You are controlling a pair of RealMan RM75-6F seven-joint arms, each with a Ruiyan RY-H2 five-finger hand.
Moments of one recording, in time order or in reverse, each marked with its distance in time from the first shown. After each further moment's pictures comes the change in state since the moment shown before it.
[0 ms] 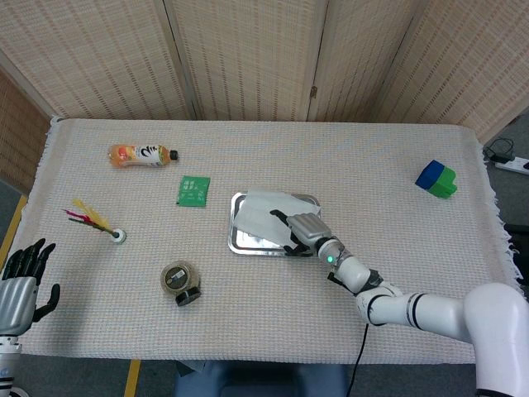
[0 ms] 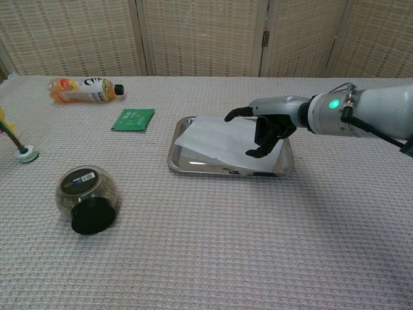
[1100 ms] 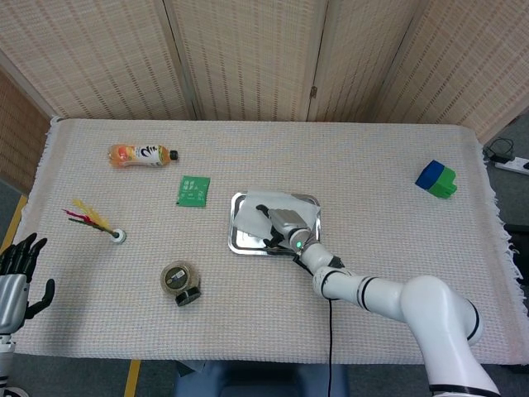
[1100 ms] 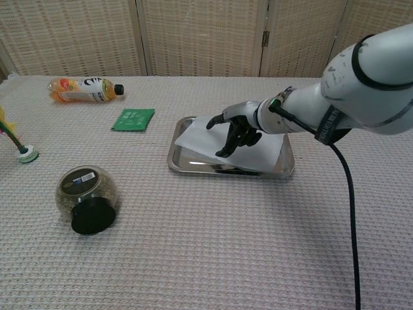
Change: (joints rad) left arm 0.006 -0.007 -0.018 0.048 0.033 0.045 -0.108; right arm 0.226 -0.180 0.001 0.276 0.503 -0.155 -0.117
